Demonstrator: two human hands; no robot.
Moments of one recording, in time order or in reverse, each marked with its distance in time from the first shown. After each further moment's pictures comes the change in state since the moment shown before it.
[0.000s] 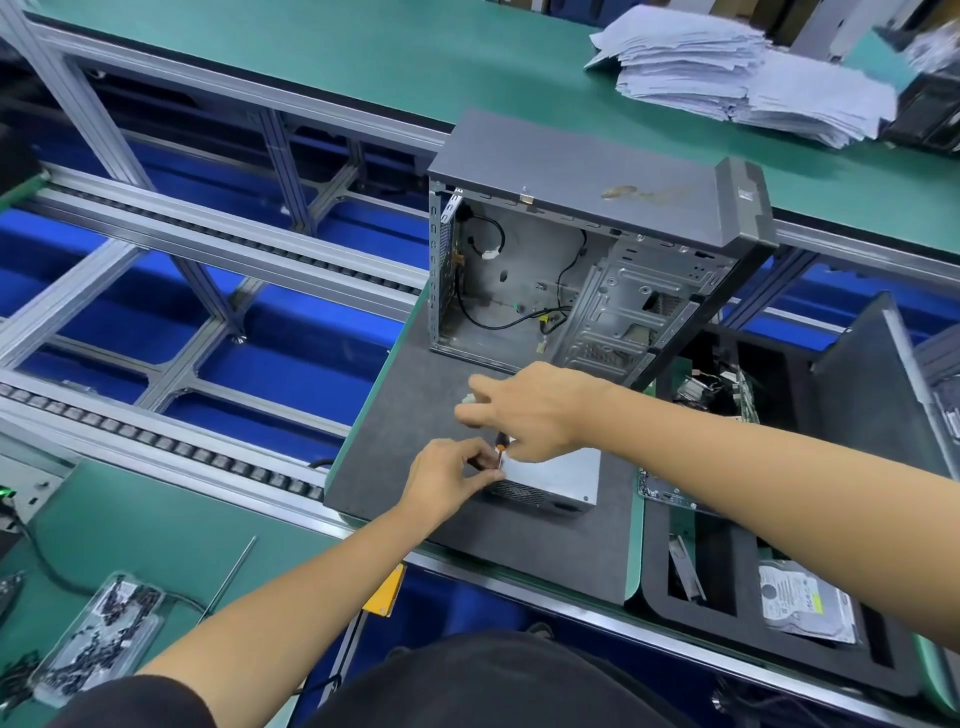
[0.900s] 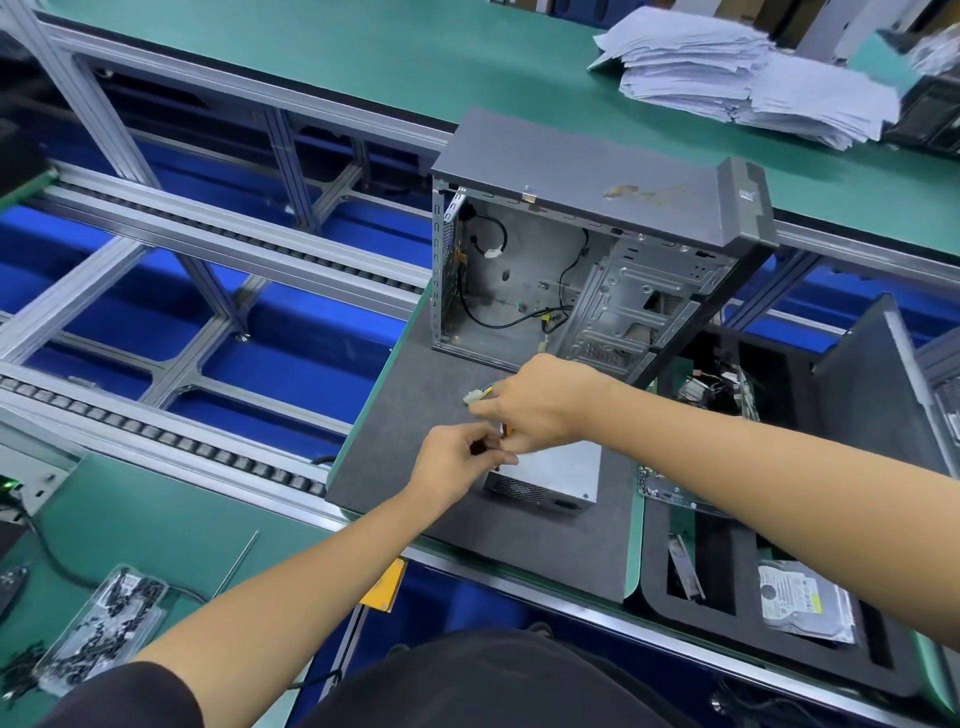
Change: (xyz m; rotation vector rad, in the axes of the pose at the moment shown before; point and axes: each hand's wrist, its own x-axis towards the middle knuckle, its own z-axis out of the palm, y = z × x) left_hand 0.005 0.032 -0.017 -0.284 0.064 -0.025; right_hand -0.001 0.001 -0.003 -0.161 0.017 0.040
